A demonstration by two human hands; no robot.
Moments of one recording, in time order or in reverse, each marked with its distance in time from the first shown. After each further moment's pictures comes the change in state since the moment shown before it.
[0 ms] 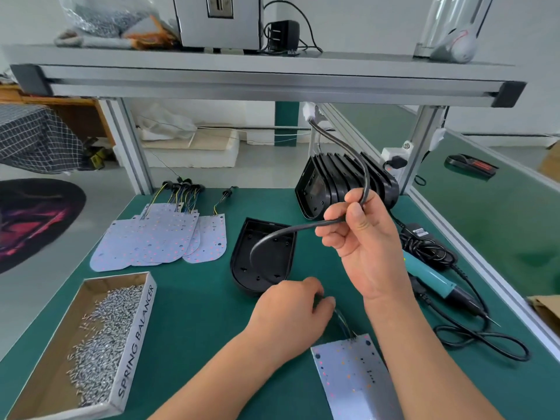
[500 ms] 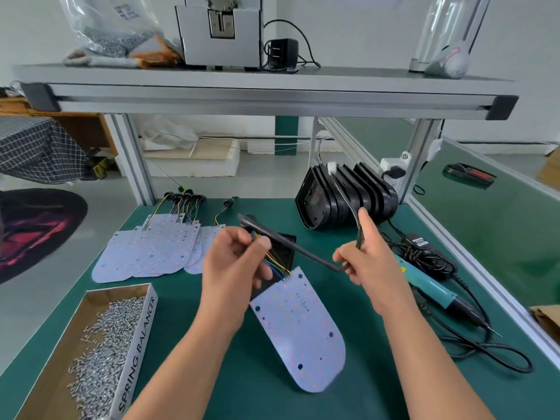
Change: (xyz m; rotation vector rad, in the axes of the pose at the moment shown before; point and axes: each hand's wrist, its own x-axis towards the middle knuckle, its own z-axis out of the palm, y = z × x) left_hand 0.017 -0.033 -0.064 -1.138 0.496 -0.168; right_hand -0.004 0.013 -0.045 -0.756 0.206 0.307
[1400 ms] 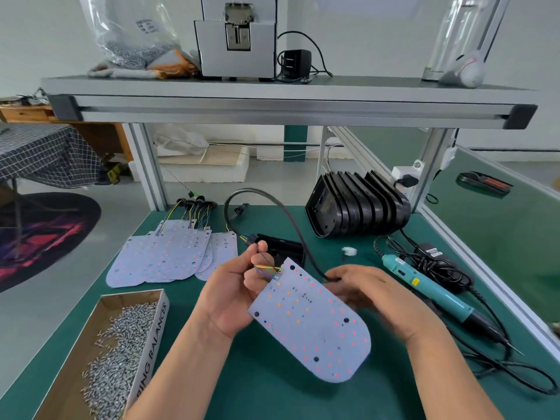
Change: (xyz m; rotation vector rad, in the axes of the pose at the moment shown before) left_hand 0.026 -0.006 -0.029 -1.073 -0.366 -0.828; right_hand -0.019 0.001 -0.004 -0.001 -0.405 0.139
